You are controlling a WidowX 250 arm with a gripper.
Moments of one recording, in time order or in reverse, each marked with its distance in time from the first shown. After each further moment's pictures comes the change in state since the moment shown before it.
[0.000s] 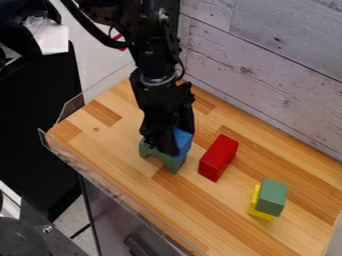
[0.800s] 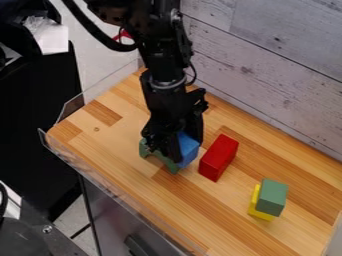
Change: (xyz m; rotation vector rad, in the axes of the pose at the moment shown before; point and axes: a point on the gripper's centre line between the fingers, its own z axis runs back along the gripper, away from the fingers) arm -0.016 0.011 0.002 0.060 0.024 -0.169
